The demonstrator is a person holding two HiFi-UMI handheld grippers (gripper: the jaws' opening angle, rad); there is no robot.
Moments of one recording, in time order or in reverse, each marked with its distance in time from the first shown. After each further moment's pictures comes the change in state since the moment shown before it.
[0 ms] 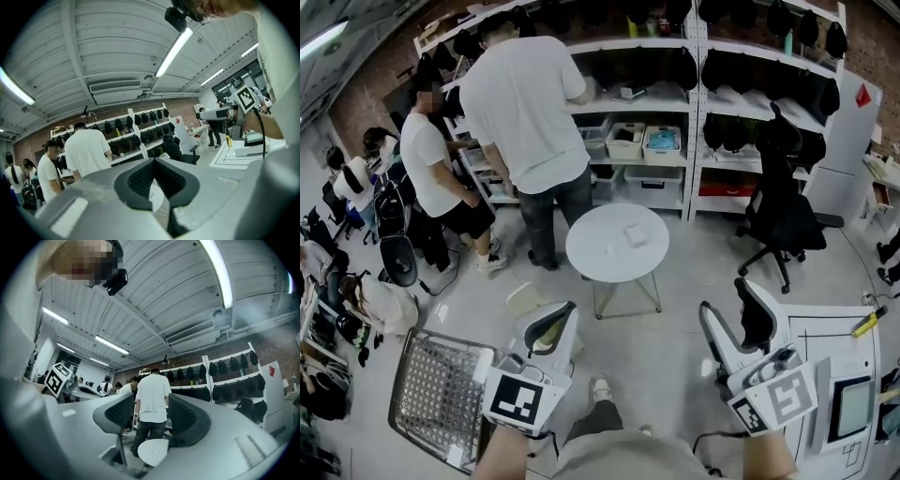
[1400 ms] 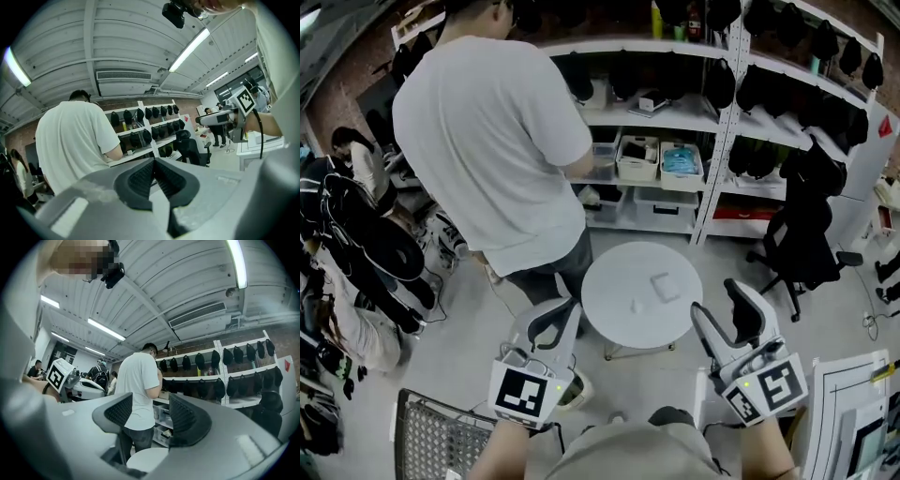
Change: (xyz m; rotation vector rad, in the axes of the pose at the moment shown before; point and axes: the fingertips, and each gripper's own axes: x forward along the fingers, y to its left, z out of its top) left arm 0.194 0.282 -0.092 -0.007 -0.028 -0.045; right arm 0.338 -0.015 -0.110 -0.023 0.092 -0.009
